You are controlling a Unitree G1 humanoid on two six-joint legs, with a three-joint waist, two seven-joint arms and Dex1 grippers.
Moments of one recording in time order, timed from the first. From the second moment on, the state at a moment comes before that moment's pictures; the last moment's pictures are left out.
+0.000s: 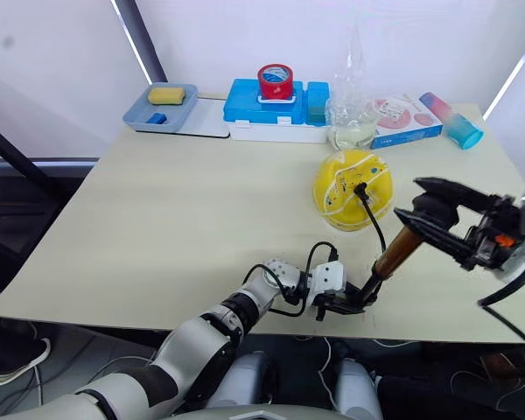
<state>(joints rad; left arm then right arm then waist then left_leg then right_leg) -0.73 -0.12 -0.35 1.24 0.21 -0.53 -1.09 0.13 -0.97 -0.70 -0.69 1.15 0.55 0.73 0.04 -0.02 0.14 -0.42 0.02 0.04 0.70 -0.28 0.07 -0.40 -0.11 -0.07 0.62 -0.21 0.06</state>
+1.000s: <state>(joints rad) -0.73 -0.11 -0.35 1.24 0.22 -0.53 -1.08 0.26 -0.63 -0.21 -0.44 0.54 0.08 0.85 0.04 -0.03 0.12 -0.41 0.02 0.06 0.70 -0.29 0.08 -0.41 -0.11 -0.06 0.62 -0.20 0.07</state>
